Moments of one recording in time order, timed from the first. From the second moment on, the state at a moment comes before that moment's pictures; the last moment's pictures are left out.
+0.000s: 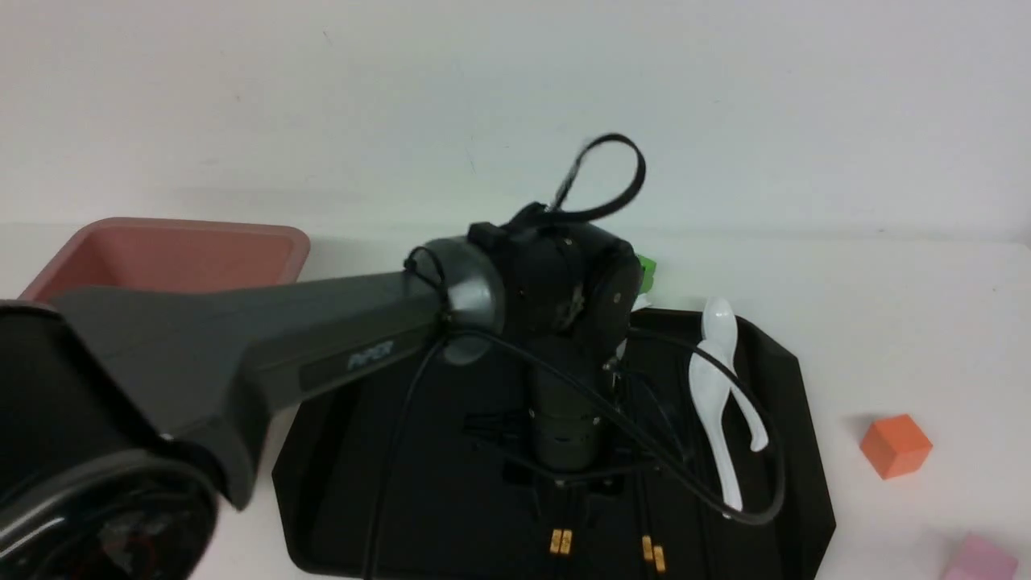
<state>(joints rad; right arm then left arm) 0.04 -0.01 0.02 0.04 0.37 0.03 -0.76 2.15 -1.70 -0.03 1.09 -0.60</state>
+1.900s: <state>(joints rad) 0.04 -0.01 0.02 0.04 0.37 0.03 0.06 1.63 -1.30 -0.08 1.18 -0.32</state>
